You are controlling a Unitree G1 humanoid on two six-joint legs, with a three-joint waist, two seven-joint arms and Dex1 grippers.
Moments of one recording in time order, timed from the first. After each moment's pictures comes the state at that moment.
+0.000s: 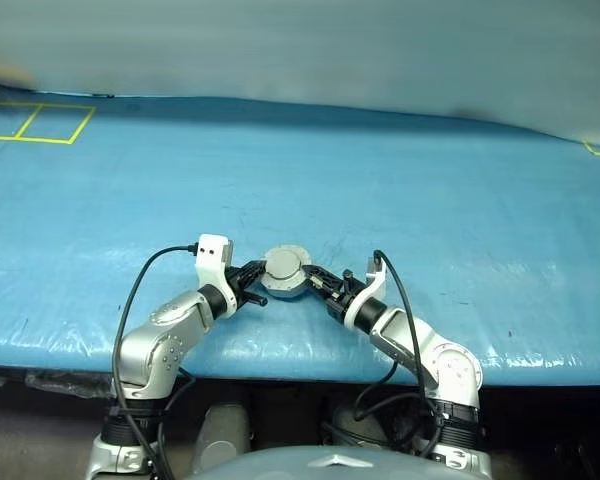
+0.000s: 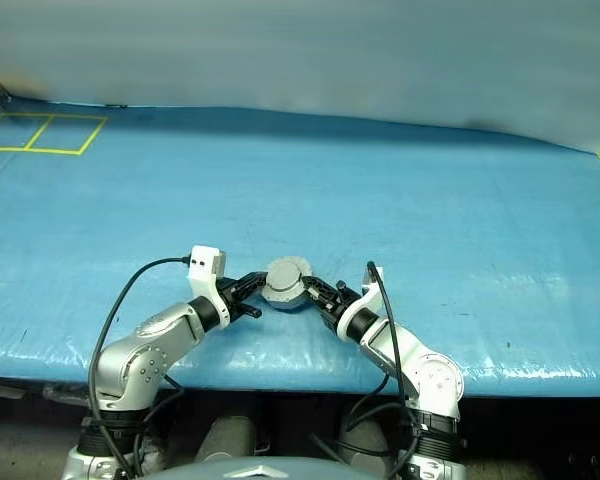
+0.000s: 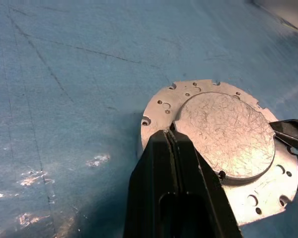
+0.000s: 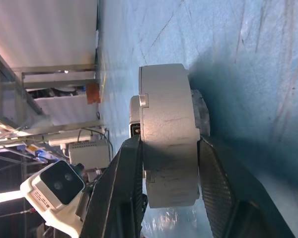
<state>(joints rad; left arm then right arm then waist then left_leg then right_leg) -0.09 0.20 -0.01 -0.30 -0.51 0.81 -0.31 -0.06 0.08 -0.22 -0.10 1.51 1.00 -0.29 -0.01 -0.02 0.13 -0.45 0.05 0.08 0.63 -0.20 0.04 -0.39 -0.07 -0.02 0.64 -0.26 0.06</state>
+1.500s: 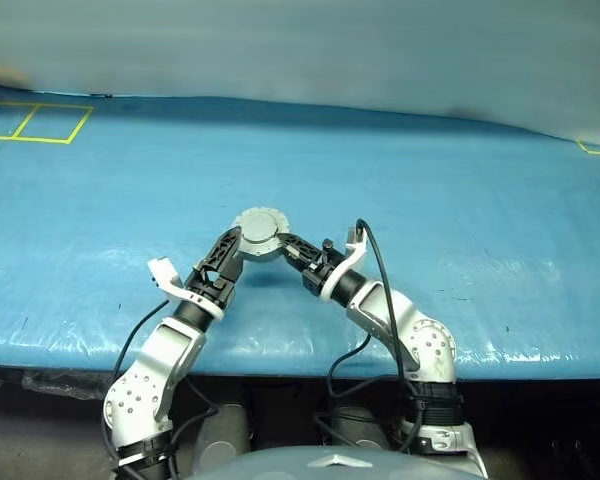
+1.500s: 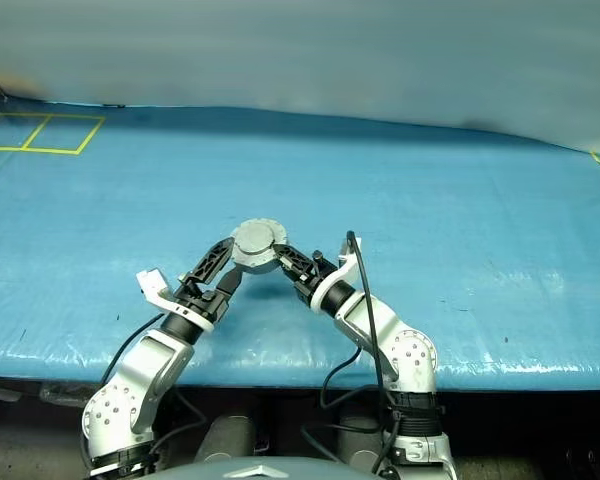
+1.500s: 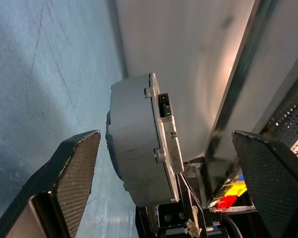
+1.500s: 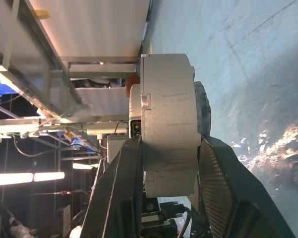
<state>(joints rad) 0.09 -0.08 0.26 -0.31 -1.55 0.71 0.04 -0.18 0.08 -0.02 -0.15 1.66 0.79 -0.36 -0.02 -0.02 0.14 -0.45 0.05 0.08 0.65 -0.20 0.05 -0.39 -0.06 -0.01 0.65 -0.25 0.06</state>
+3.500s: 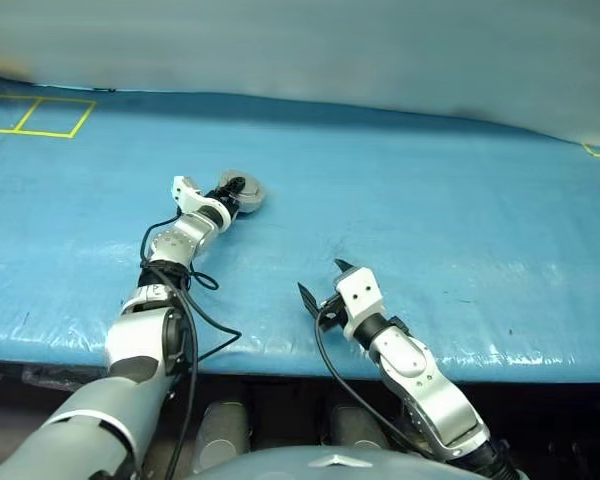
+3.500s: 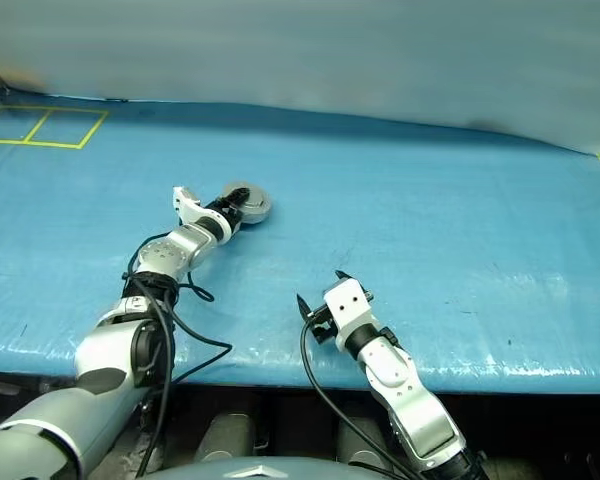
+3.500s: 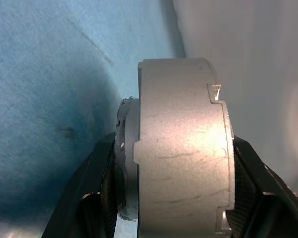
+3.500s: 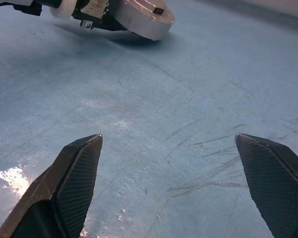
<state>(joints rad) -0.91 0.19 0.38 1.06 -0.98 0.44 -0.16 0.09 -0.31 0.40 -0.34 0.07 0.25 0.10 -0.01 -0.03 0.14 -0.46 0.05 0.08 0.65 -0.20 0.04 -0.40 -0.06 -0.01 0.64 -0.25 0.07</state>
